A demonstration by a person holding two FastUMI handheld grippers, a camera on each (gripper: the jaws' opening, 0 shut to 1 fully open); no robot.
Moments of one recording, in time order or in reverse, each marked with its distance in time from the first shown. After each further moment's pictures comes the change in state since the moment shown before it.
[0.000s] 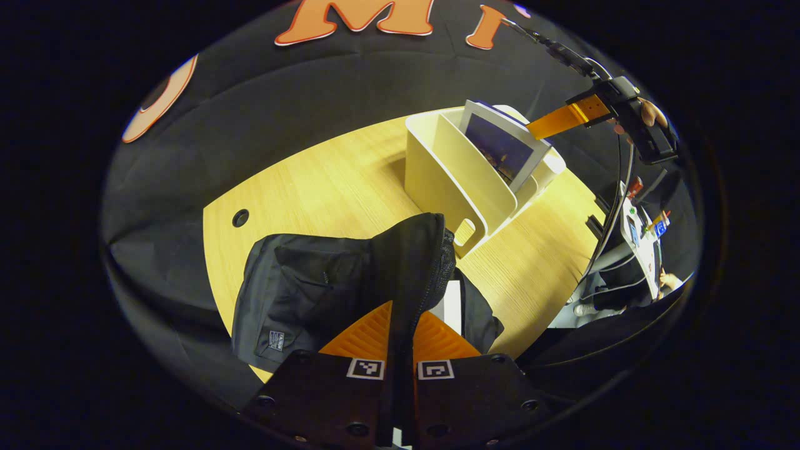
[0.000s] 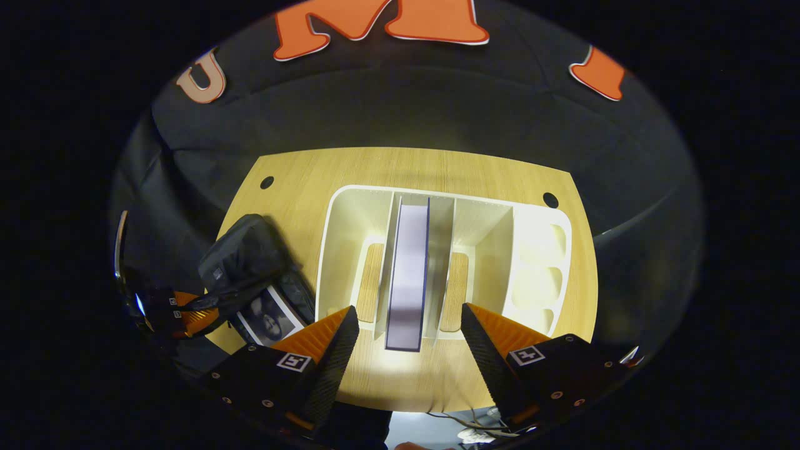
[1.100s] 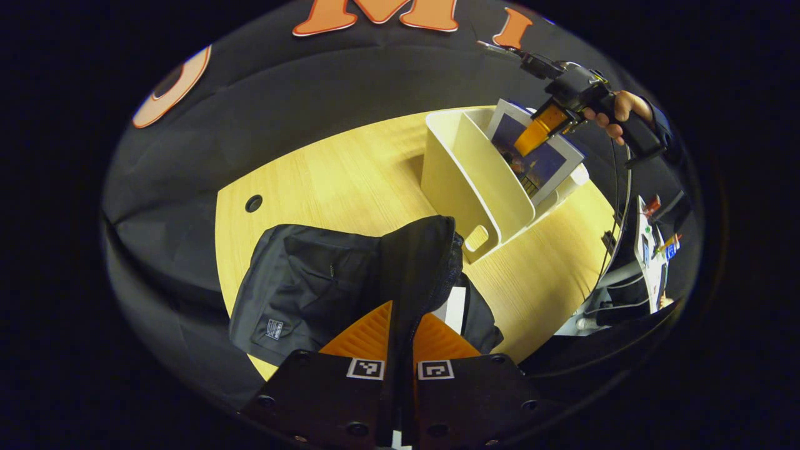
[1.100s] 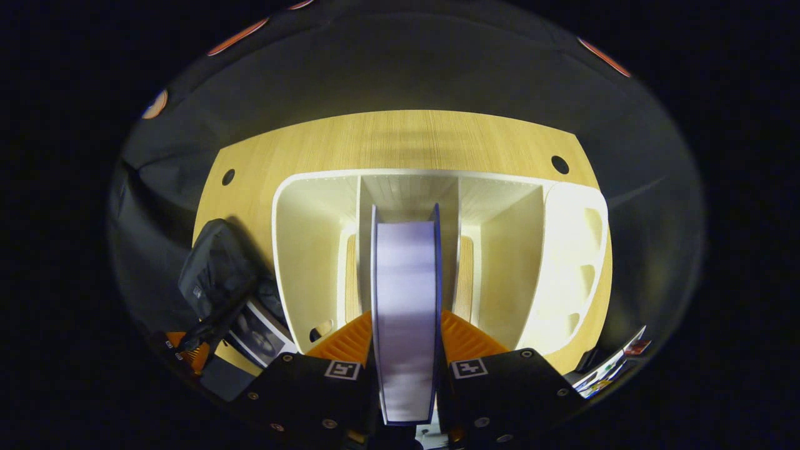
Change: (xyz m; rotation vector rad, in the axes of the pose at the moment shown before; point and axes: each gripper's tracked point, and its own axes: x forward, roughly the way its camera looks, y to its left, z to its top) left arm 0.003 0.000 0.005 -0.028 0.038 0.037; right arm 0.058 -0.003 0.001 0.165 0.167 -0.036
